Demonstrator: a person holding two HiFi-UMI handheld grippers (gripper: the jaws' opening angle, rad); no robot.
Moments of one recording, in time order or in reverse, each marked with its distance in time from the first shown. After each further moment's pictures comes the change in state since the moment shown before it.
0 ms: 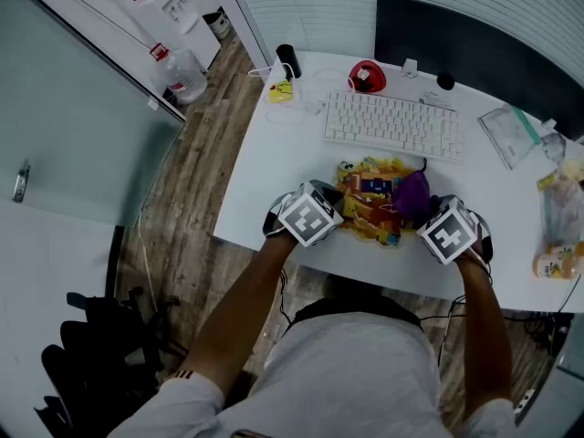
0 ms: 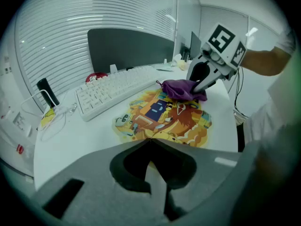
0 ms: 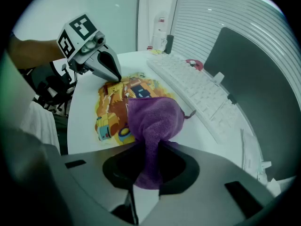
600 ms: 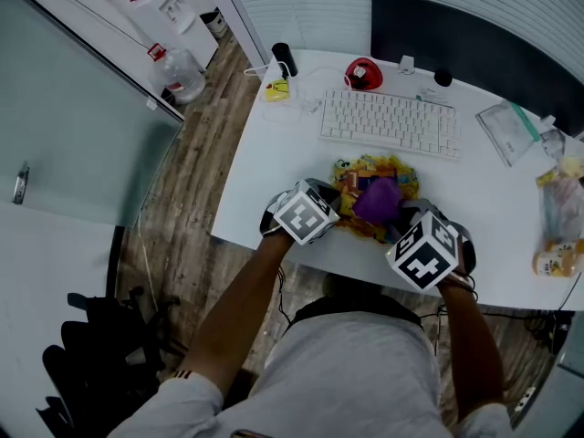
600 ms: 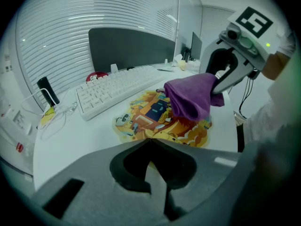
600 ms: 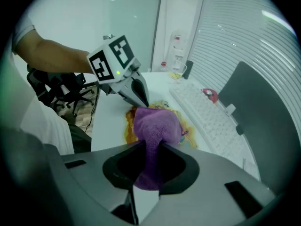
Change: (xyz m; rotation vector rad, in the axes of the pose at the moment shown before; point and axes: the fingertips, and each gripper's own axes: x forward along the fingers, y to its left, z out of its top) left arm 0.000 0.000 0.001 -0.013 -0.001 -0.001; right arm -0.040 0.061 0.063 -0.138 -0.164 0.041
